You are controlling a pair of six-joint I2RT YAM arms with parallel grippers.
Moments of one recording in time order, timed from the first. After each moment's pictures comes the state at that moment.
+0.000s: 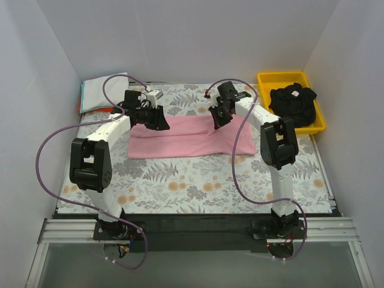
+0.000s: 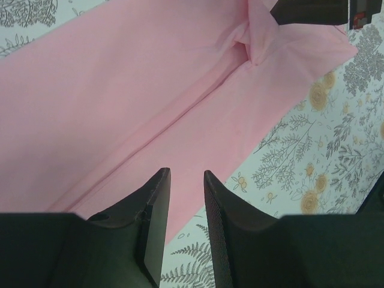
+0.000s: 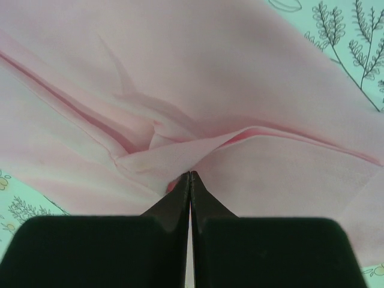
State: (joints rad) left arm -0.18 1.78 1.31 -0.35 0.66 0.01; right arm 0.42 2.17 1.79 -0.72 -0.26 -0.16
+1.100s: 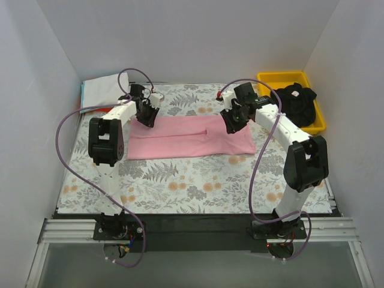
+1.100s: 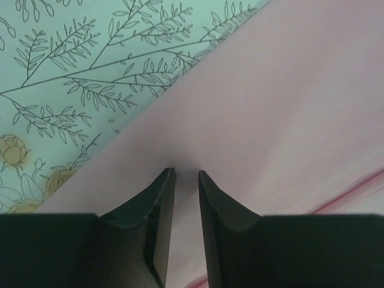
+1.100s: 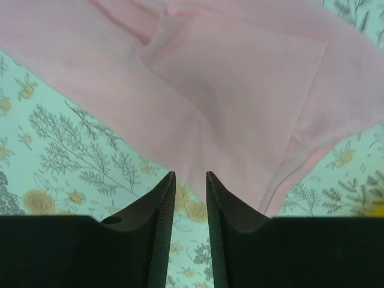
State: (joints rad) left arm -0.12 2.24 1.76 -0.63 0.29 0.45; right arm 0.39 1.77 1.53 -0.75 -0.26 -0.27
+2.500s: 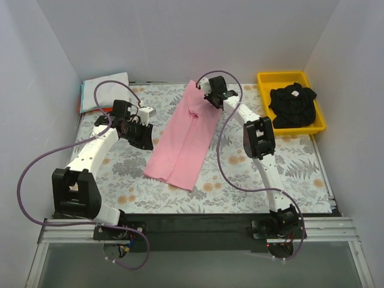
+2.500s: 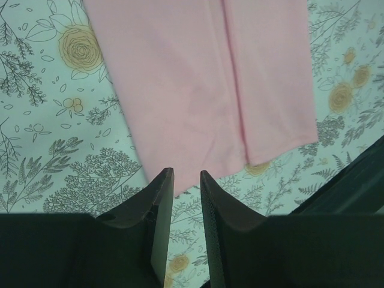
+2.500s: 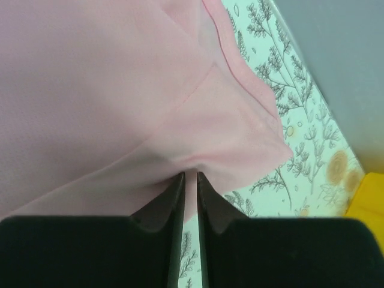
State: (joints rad) left arm -0.15 1.45 1.18 -0.81 0.50 0.23; right arm 0.42 2.64 2.37 -0.54 0.15 -0.54
